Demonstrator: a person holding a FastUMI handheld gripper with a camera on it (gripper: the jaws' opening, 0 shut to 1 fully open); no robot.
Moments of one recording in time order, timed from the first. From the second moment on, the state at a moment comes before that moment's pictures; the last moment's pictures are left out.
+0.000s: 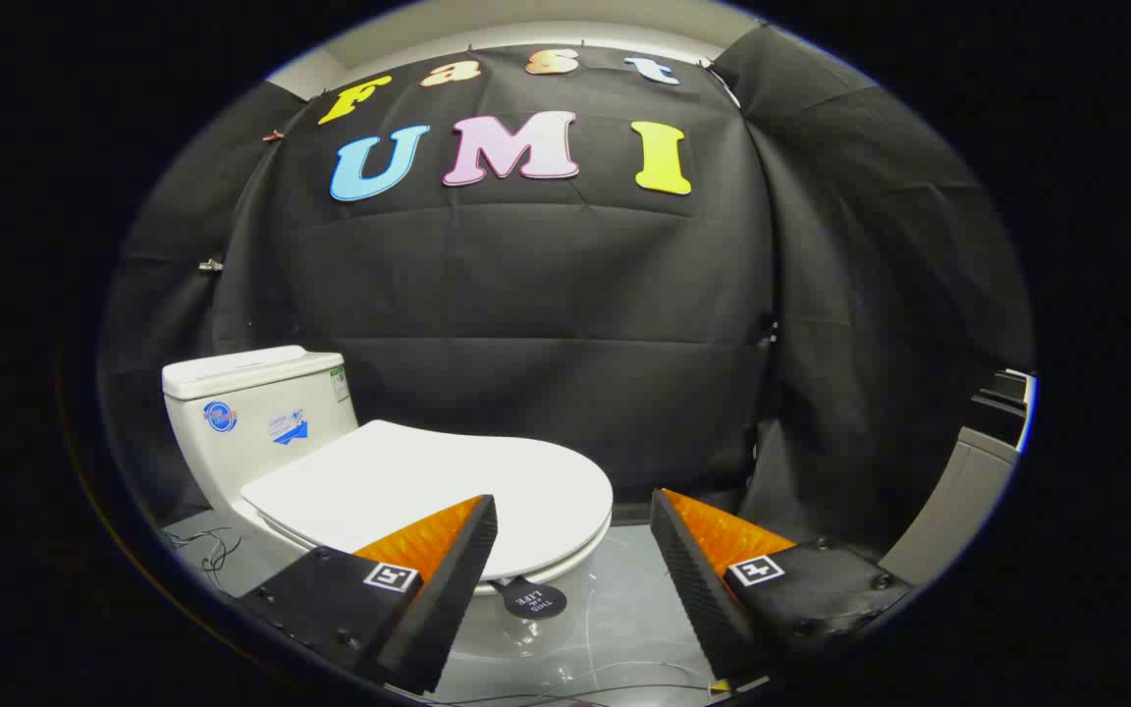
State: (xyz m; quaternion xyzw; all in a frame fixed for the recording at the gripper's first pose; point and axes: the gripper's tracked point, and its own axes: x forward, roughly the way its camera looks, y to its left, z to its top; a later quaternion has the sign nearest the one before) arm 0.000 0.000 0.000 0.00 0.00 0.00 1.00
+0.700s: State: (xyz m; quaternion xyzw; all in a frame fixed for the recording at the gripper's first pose) arm 0.001 -0.002 -0.001 0.00 0.00 0.00 1.00
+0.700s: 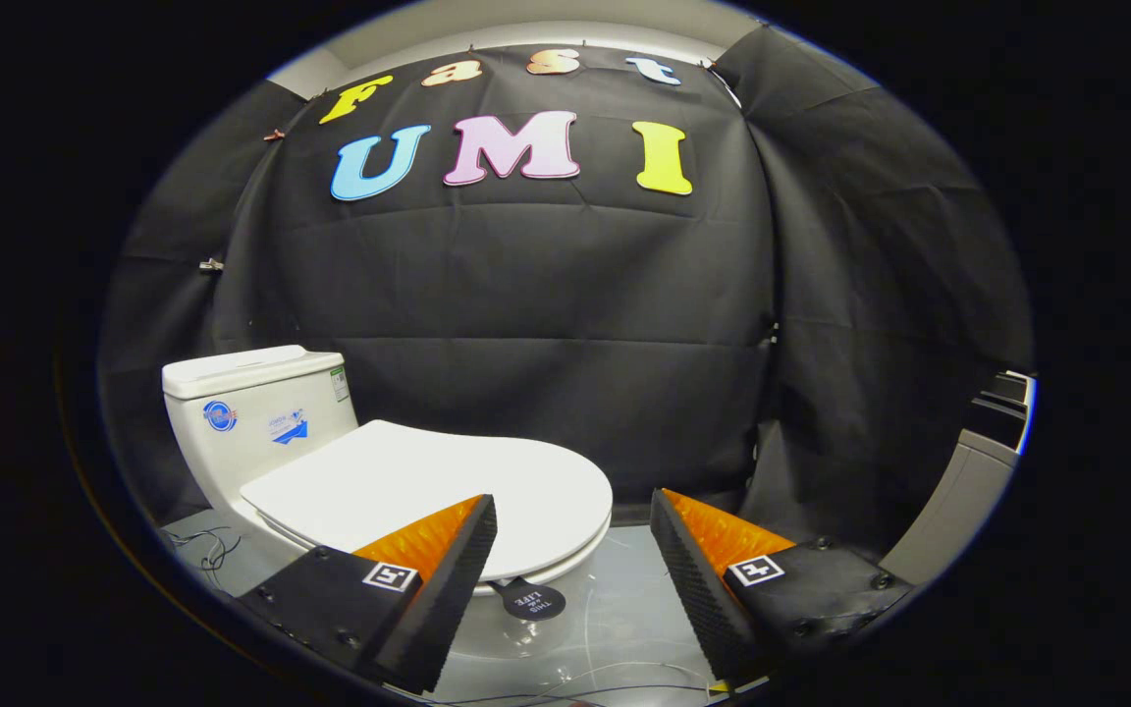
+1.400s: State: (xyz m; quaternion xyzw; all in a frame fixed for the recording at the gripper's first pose) arm 0.011 -0.001 -0.058 0.09 0.10 0.01 0.99
